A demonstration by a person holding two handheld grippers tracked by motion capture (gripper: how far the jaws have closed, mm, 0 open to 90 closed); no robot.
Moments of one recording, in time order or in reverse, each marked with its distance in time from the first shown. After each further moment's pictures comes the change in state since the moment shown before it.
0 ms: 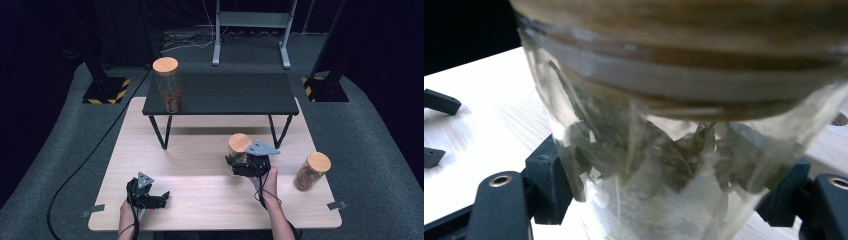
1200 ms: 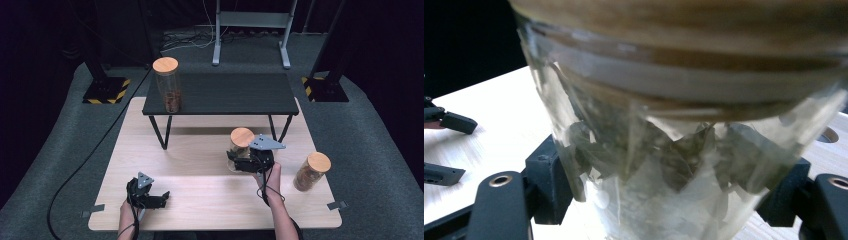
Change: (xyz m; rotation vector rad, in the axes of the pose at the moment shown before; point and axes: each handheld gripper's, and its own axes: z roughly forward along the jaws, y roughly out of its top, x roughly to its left) left arm 0.000 0.000 0.000 0.000 0.000 0.000; right arm -0.003 0.024 -0.015 -0.026 0.016 0.010
